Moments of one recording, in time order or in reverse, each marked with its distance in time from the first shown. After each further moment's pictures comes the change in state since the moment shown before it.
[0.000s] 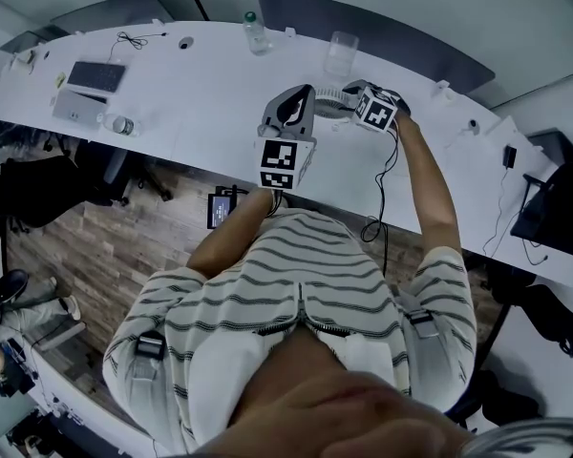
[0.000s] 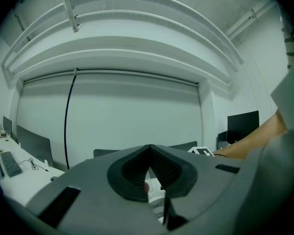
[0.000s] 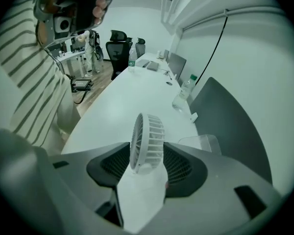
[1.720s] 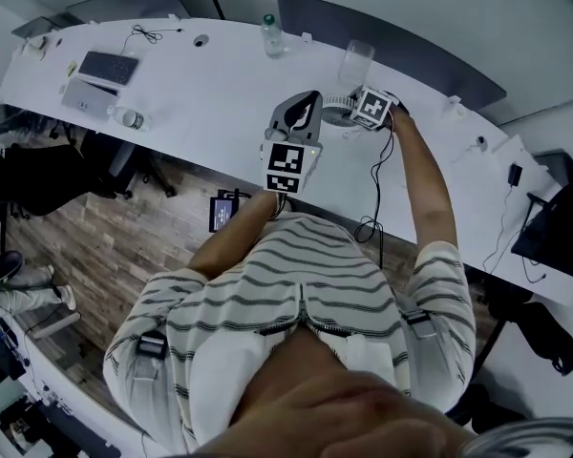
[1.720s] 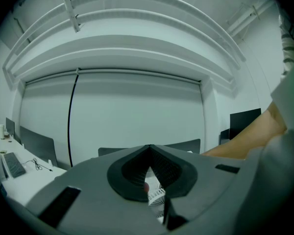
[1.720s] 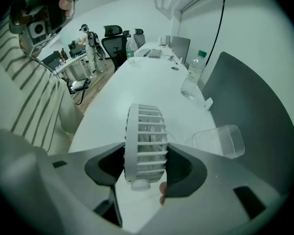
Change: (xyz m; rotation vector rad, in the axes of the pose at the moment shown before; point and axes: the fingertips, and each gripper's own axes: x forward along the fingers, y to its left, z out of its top) left arm -0.002 0.019 -0.005 0.013 0.015 0.032; right arm 0.055 -0.008 -0.007 0.106 0.095 0.166
